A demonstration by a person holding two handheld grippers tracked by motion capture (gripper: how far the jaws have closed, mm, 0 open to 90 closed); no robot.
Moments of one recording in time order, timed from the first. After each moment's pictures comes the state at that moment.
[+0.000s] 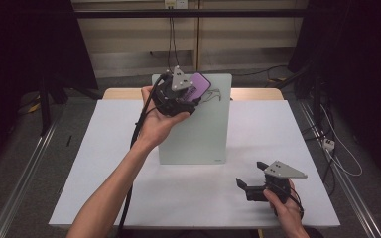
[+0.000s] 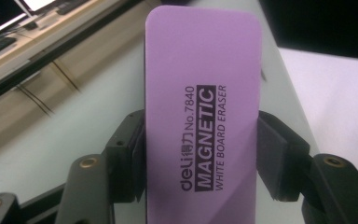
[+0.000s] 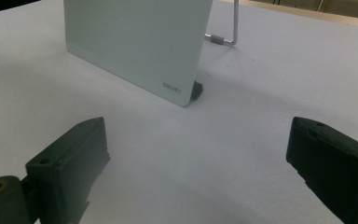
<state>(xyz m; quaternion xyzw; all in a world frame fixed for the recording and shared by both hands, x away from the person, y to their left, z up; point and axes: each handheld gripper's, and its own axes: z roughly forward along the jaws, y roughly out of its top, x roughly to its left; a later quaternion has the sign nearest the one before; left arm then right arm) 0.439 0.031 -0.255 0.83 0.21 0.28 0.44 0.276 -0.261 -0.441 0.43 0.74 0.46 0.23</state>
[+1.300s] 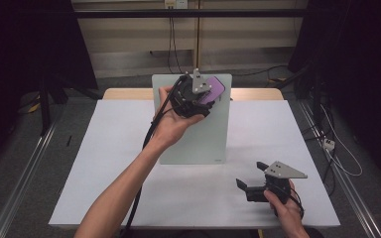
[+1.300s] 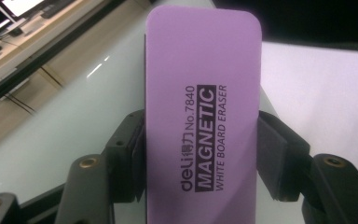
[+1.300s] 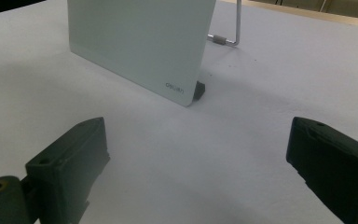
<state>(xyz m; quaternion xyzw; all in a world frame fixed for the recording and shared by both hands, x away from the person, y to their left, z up) 0.436 -0.005 -0.257 0.85 0.18 0.28 0.42 0.274 -0.261 -0.440 0.43 0.74 0.46 0.23</state>
